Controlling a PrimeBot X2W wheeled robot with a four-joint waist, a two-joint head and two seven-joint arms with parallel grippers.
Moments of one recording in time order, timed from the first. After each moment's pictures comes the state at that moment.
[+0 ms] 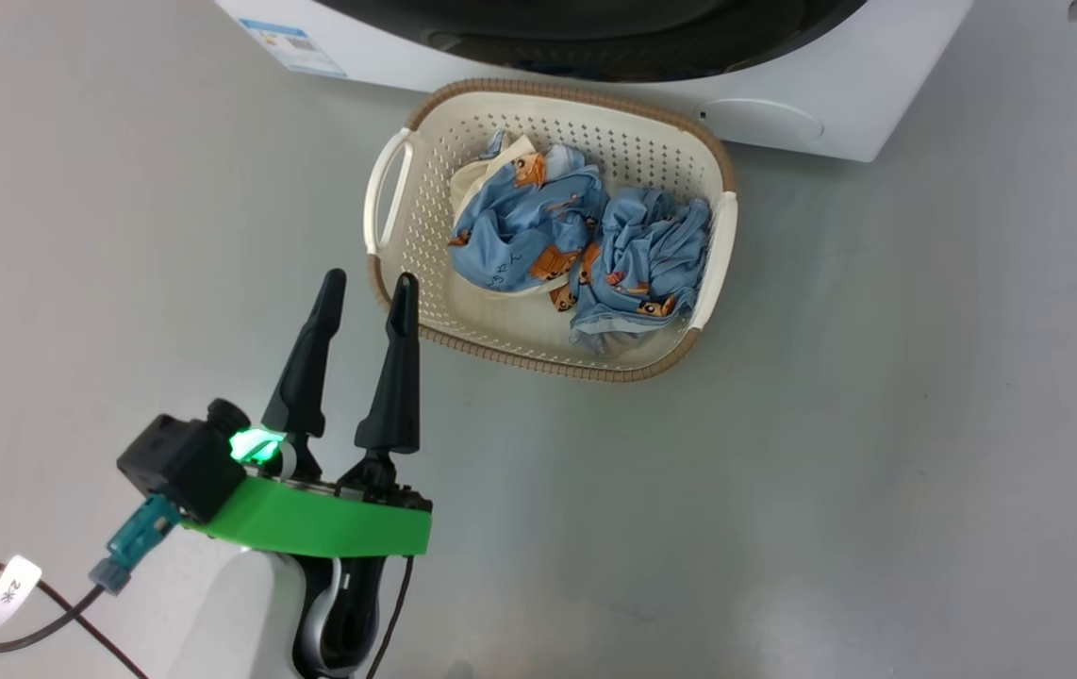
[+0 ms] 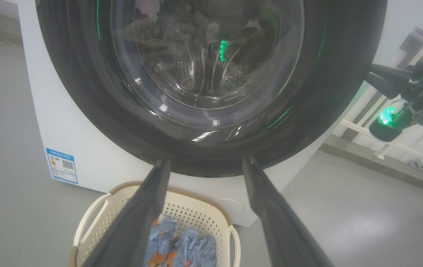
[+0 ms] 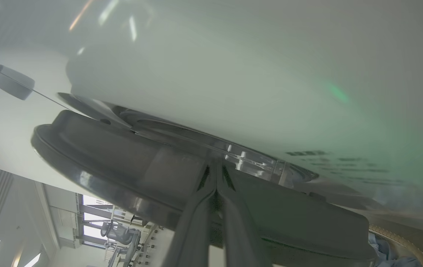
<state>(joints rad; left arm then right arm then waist) -0.37 0.03 -0.30 0.15 -0.58 -0.13 -0.26 -1.24 -0.41 0.39 0.57 1.60 0.13 0.46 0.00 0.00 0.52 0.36</state>
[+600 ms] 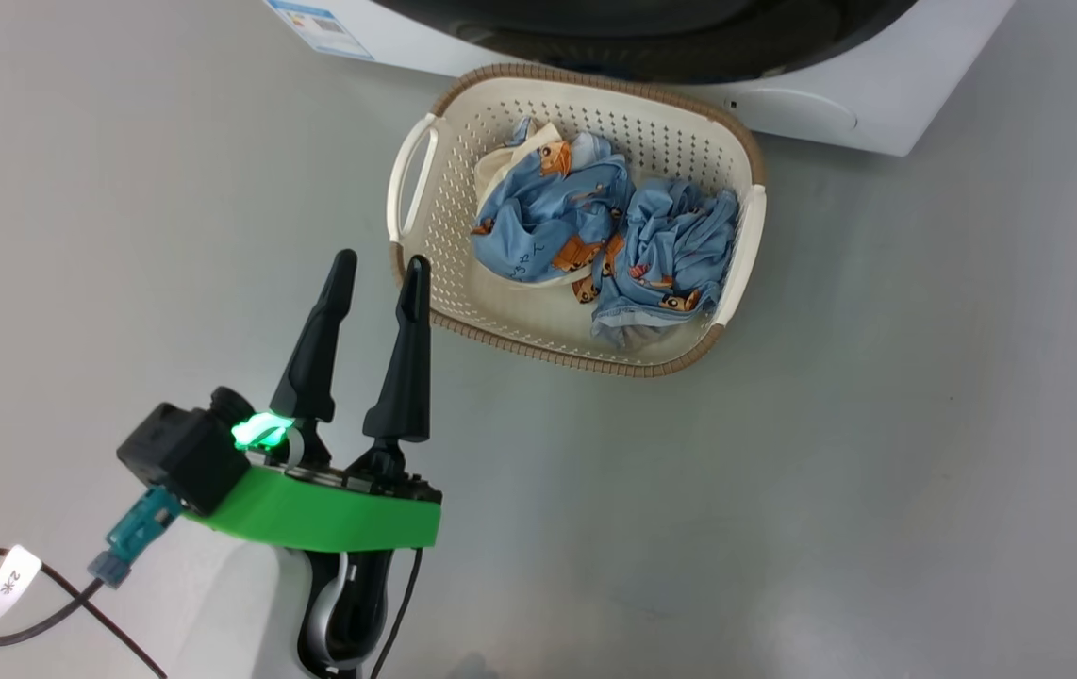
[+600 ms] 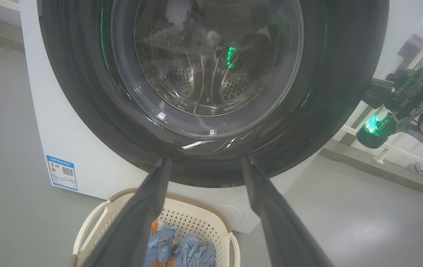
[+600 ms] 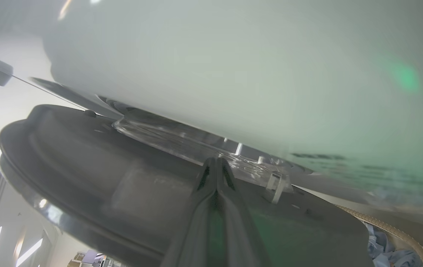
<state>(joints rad) -0.39 0.03 -0.32 0.12 -0.60 -0.13 -0.26 -1.28 -0.43 0.41 0.58 1.59 0.13 0.51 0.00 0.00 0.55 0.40</state>
